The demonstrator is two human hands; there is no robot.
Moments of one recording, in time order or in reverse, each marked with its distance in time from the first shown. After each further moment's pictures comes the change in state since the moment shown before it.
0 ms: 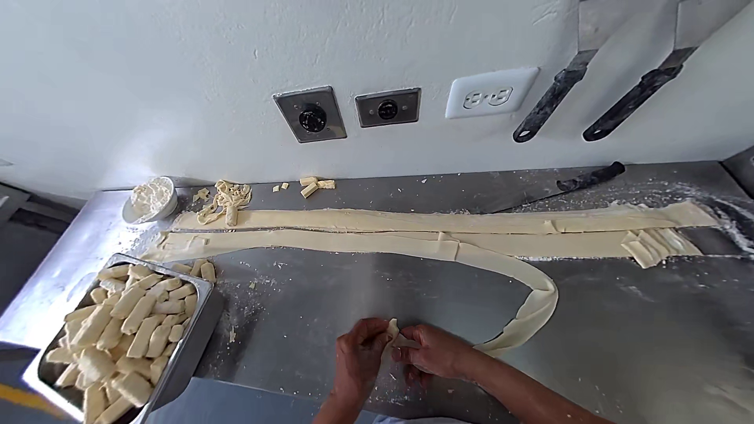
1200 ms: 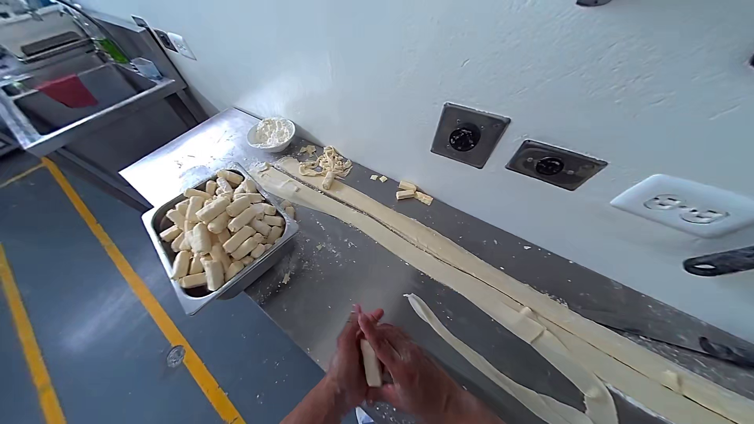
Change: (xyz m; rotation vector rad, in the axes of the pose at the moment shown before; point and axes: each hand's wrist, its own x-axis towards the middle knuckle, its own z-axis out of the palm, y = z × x) left_hand -0.017 0.027 -0.061 -1.208 0.210 -0.522; right_hand 0.051 -0.063 0.070 -0.968 0.228 -1.270
